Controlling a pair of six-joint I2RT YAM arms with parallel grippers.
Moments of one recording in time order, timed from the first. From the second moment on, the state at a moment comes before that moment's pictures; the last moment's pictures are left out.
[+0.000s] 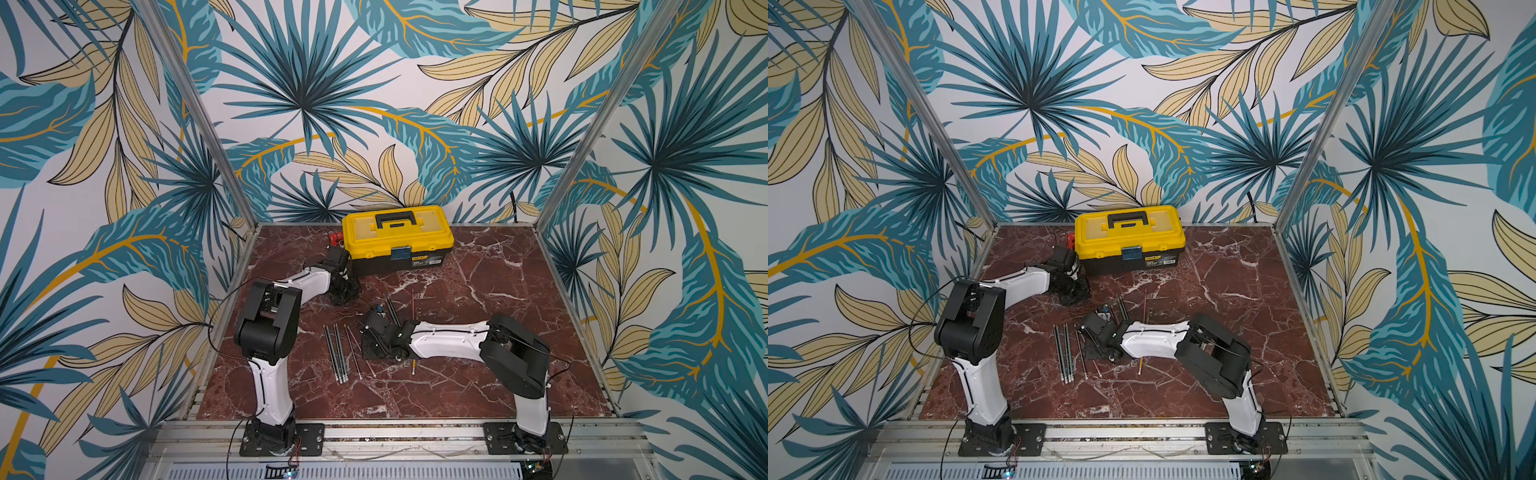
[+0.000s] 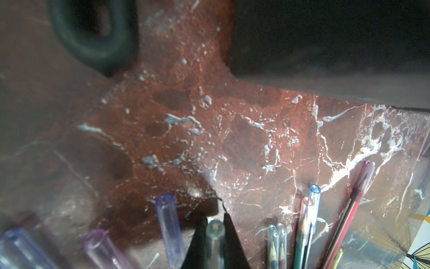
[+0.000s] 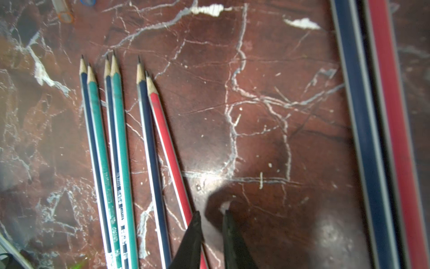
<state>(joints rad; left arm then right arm) -0.26 1.95 1.27 -0.46 0.27 -0.66 1.04 1.97 1.23 -0.28 0.08 0.91</state>
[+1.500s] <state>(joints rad) -0.26 1.99 1.33 -0.53 0.22 -0.66 1.02 1.82 1.27 -0.56 0.29 0.83</state>
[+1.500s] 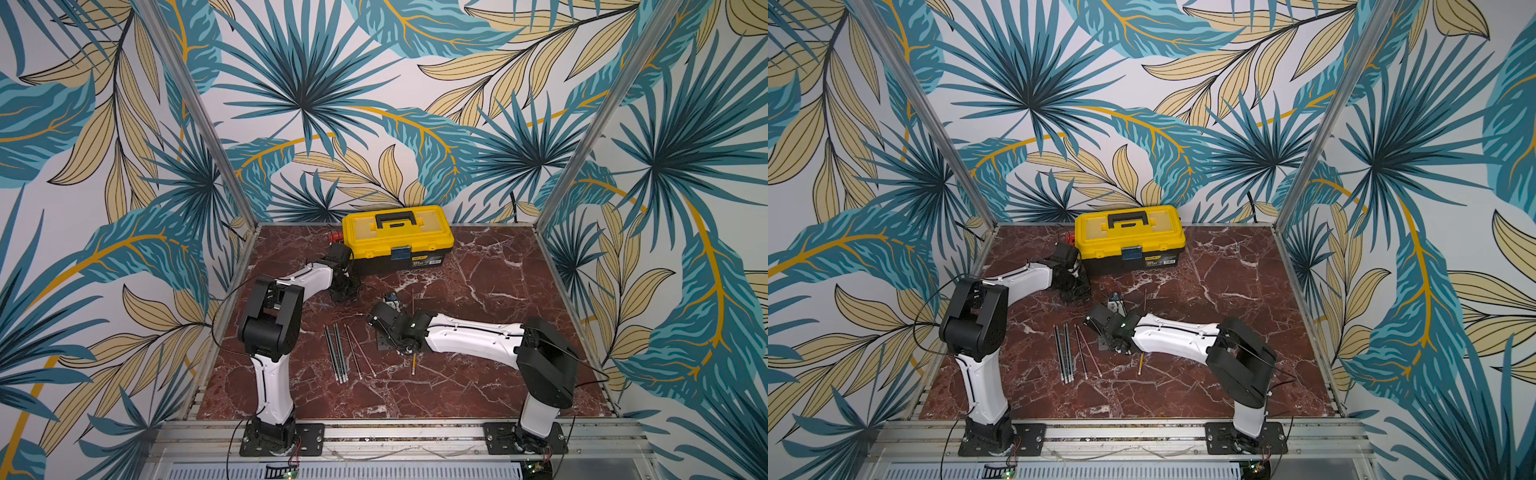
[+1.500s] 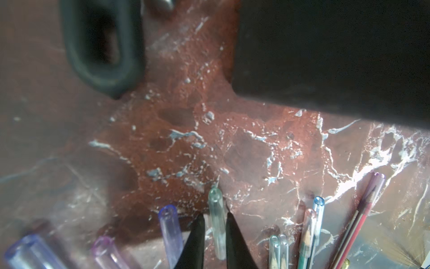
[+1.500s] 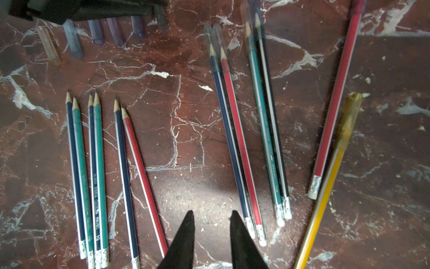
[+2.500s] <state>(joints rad) -0.26 1.98 1.33 -0.57 0.20 -0.66 0.98 2.03 1.40 -0.65 0.28 0.78</state>
